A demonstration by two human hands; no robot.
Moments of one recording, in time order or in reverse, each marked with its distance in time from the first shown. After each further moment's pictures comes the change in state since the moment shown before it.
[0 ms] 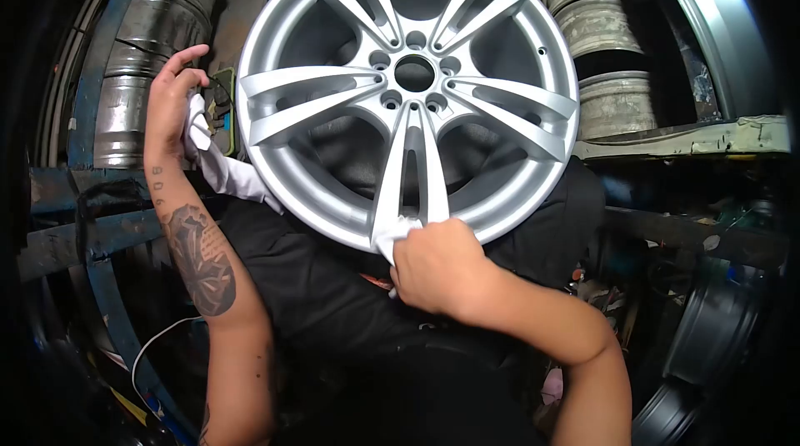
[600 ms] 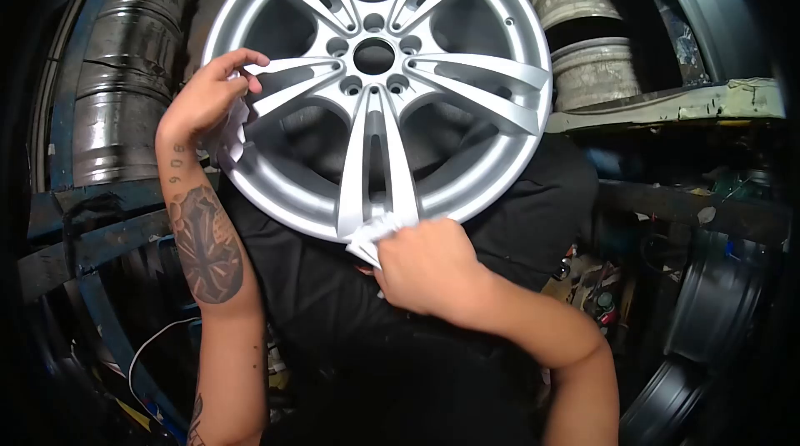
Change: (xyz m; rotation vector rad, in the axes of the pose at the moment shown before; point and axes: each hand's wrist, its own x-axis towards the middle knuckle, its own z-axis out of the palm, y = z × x) left_hand -0.007 0.026 0.084 0.382 -0.625 -0.105; right_hand -0.022 0.010 0.025 0.112 0.212 0.011
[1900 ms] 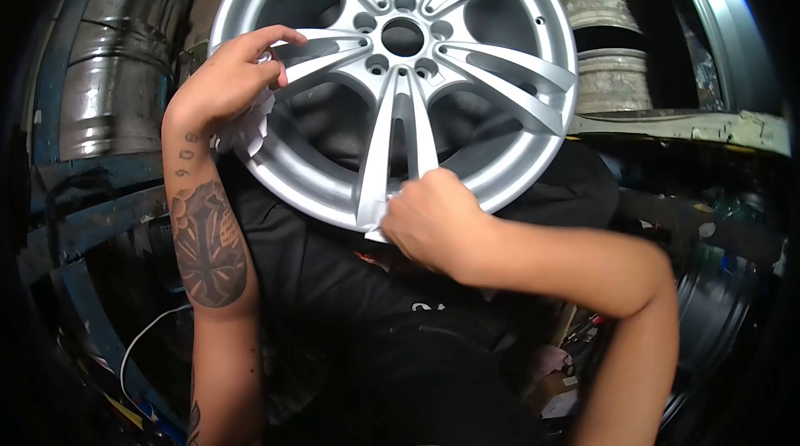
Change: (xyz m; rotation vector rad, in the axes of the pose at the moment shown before) left_hand -0.016 -0.002 0.019 0.090 0.036 0.102; right_hand 0.045 -0.002 -0.025 -0.472 -0.325 -0.265
